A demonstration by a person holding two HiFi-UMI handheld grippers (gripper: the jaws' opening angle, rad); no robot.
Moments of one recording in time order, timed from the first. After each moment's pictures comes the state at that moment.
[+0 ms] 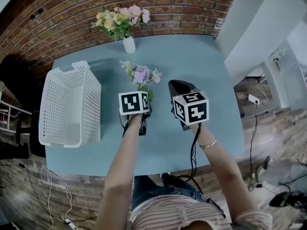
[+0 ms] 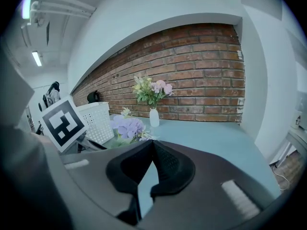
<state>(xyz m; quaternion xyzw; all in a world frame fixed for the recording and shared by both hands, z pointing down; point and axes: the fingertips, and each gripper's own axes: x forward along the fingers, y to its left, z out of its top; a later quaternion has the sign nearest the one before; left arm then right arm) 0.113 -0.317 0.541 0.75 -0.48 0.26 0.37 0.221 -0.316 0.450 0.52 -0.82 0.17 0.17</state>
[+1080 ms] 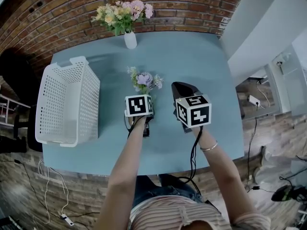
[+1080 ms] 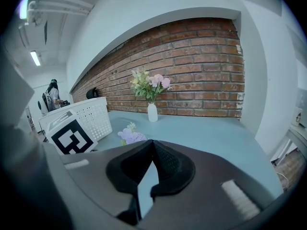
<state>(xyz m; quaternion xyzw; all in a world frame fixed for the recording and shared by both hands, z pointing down) 0.117 -0.309 0.601 0.72 -0.49 0.28 0.40 0.229 -0.317 0.474 0.52 -0.81 0.18 0.19</state>
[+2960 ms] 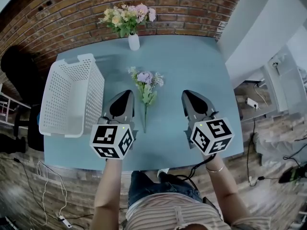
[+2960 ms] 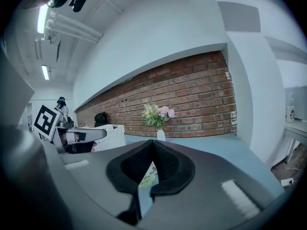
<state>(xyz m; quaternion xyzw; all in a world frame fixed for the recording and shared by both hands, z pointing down) 0.062 -0.238 0.366 0.86 -0.50 0.03 0.10 0.230 -0.222 0.372 0.53 -0.84 0.12 0.05</state>
